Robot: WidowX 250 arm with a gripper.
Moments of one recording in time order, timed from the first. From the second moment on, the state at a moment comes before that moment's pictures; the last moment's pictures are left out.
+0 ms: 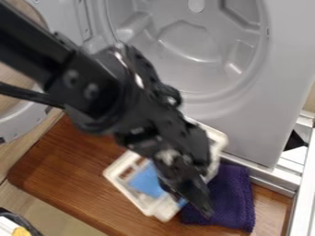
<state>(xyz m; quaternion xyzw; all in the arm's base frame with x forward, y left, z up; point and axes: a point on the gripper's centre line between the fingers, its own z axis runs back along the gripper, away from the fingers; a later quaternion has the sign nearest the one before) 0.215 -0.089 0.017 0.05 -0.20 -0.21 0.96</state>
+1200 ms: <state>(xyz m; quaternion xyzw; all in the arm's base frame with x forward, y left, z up) 0.216 -0.174 -0.003 -0.01 -0.19 -0.34 0.92</state>
